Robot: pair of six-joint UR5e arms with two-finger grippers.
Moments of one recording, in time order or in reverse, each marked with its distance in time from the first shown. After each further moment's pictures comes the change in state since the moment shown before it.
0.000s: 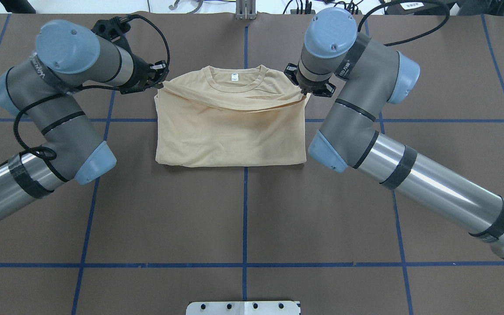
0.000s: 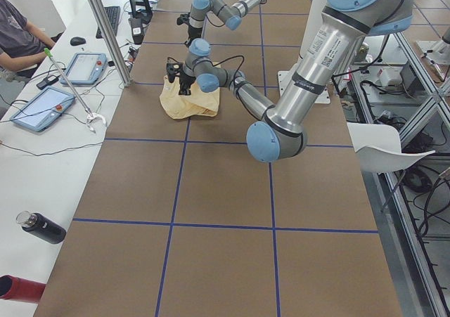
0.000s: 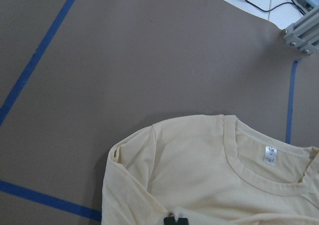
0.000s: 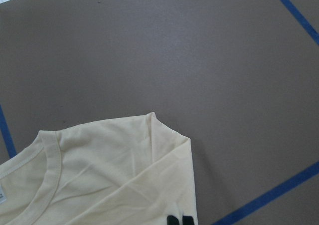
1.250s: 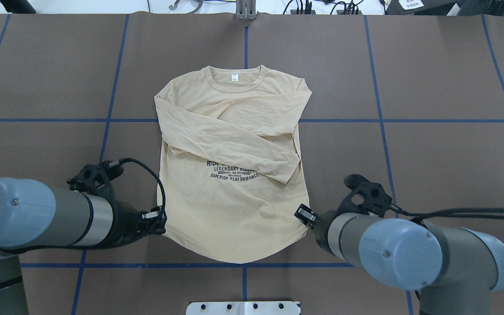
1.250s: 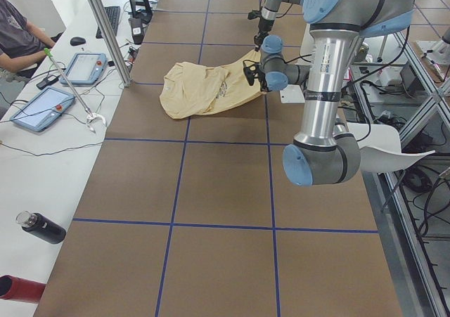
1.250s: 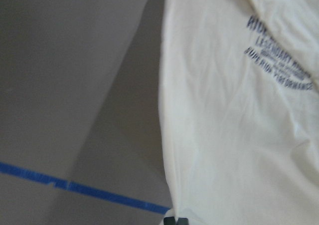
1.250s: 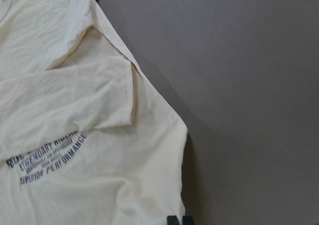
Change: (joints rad) left arm 0.395 0.356 -0.647 0.215 0.004 -0.254; right arm -0.475 -0.463 0.795 -0.139 -0.281 0.428
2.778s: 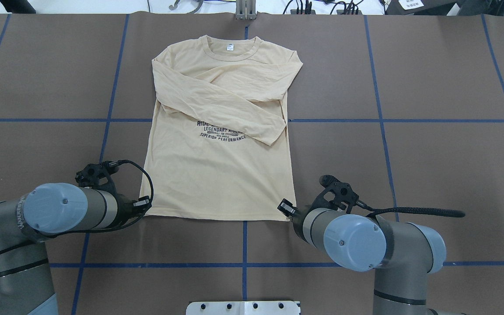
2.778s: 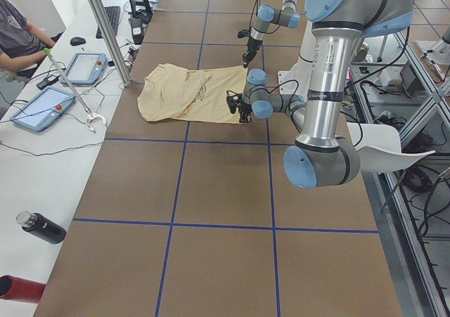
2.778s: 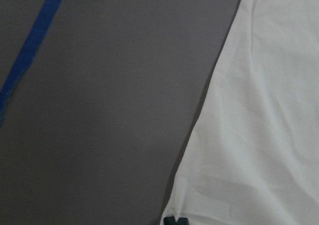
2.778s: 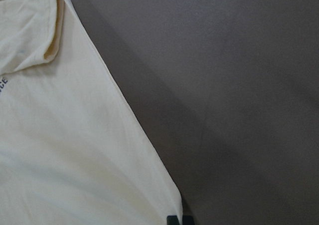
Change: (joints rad) left arm 0.024 0.080 0.257 -0.141 0.107 0.032; right arm -0.041 0.019 -0.238 0.250 -0.057 0.048
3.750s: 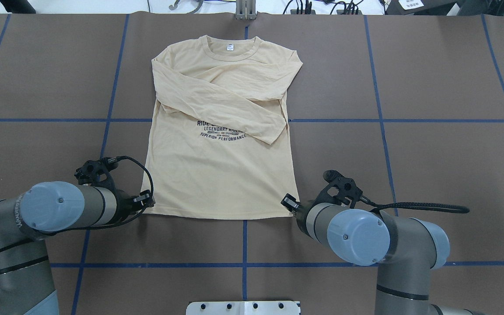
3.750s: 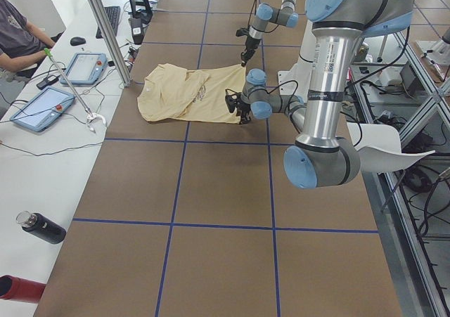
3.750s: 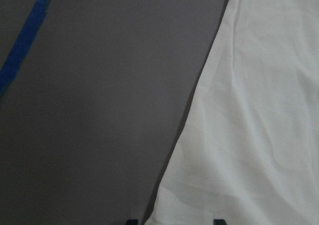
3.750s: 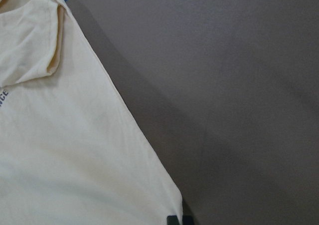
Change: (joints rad) left arm -0.009 0.000 0.033 -0.077 0.036 -0.005; right arm 0.017 -0.007 0.002 0.000 0.002 -0.001
